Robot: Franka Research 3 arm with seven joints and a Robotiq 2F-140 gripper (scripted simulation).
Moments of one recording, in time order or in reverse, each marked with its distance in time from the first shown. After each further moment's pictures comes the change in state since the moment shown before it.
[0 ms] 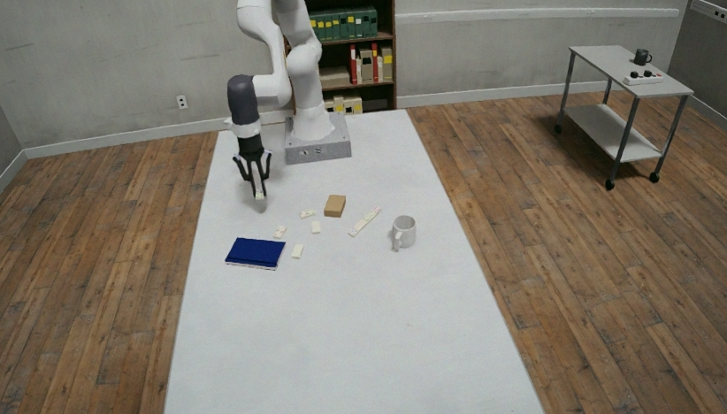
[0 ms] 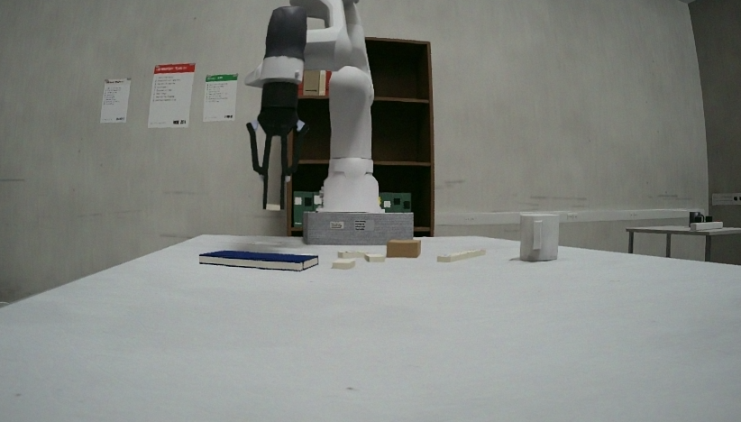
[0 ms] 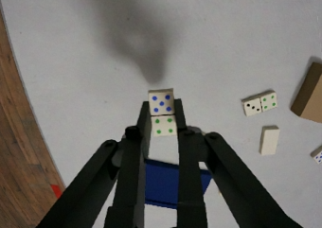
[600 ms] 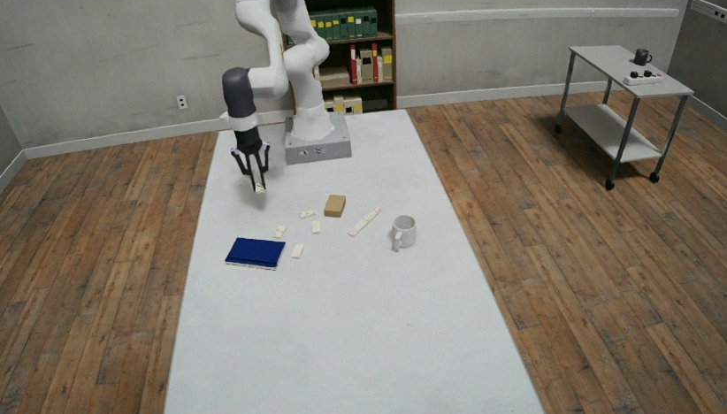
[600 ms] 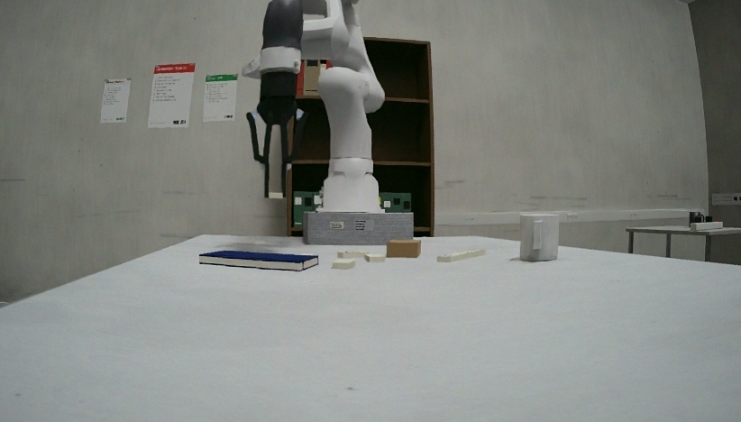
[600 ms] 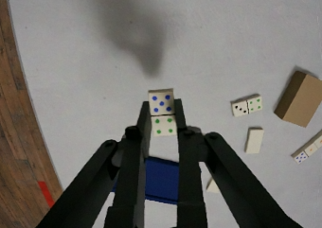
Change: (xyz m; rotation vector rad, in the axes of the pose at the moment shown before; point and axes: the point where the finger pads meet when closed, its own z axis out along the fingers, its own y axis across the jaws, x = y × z) arm 0.005 0.002 -0.023 -0.035 0.004 -0.063
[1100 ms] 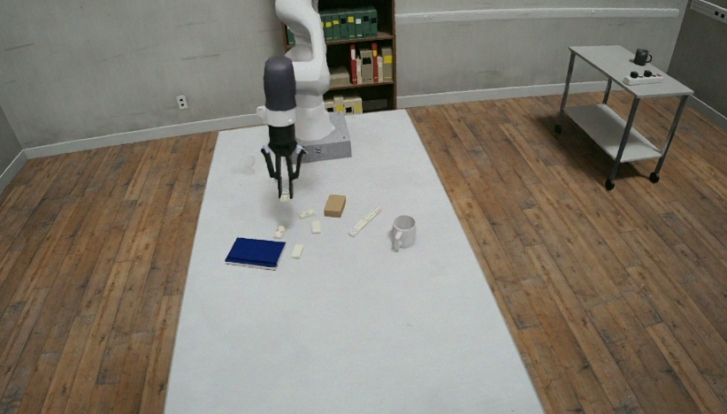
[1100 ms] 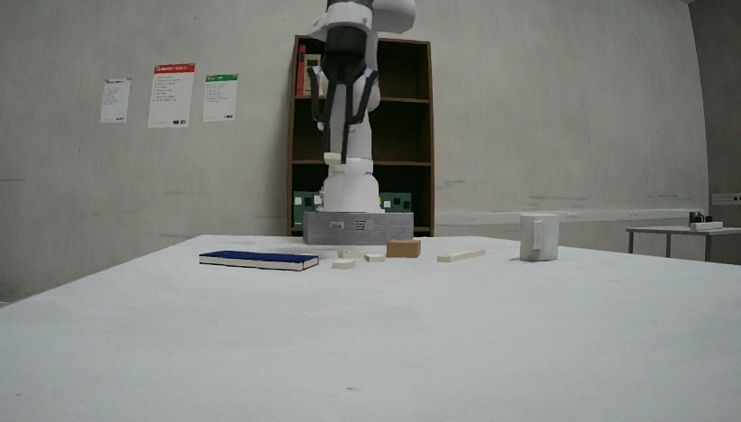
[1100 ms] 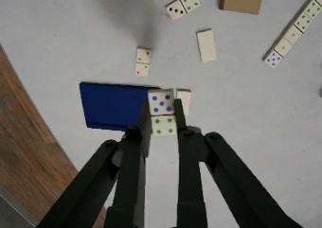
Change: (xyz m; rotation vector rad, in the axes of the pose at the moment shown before) arm -0.144 0.096 -0.059 0.095 -0.107 0.219
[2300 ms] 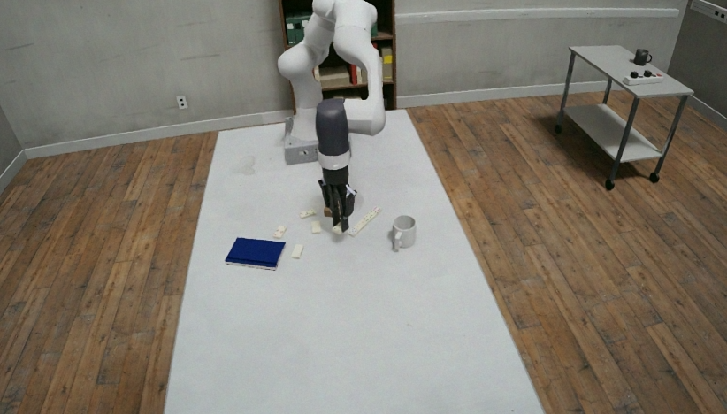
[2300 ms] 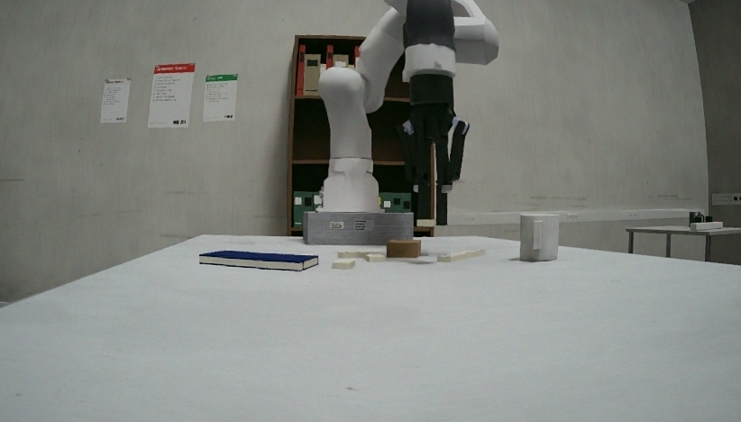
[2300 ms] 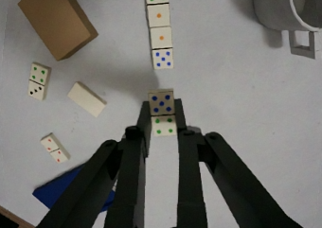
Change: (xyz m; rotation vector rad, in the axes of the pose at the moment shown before) arm -0.025 0.170 0.096 -0.032 0.128 0.611
